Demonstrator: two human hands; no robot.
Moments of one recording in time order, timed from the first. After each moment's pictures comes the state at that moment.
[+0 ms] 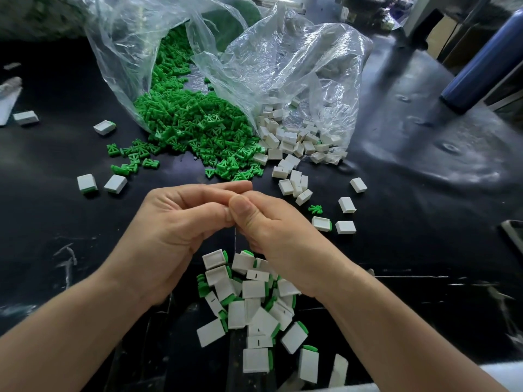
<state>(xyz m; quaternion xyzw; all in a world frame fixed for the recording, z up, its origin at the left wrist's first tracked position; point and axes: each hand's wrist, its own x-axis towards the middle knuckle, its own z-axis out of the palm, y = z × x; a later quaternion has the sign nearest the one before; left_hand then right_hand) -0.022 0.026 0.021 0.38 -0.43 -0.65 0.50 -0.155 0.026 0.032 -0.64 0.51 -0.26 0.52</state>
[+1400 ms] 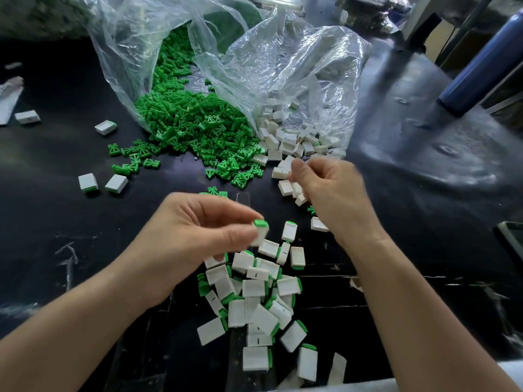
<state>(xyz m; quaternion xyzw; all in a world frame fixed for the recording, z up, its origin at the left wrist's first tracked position) -0.023 0.031 0.026 0.43 -0.53 -0.62 0.39 -0.204 -0.010 0.024 -0.59 0.67 -0.35 0.28</state>
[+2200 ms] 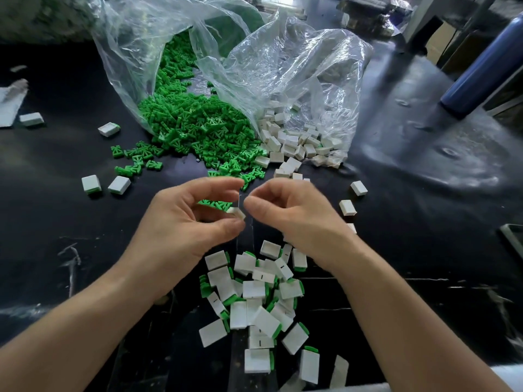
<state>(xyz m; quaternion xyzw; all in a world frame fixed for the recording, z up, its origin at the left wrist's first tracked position) -0.020 0.024 0.019 0.50 -0.55 -0.50 0.44 -0.177 0.004 0.020 -0.66 0.55 -0.29 0.42</state>
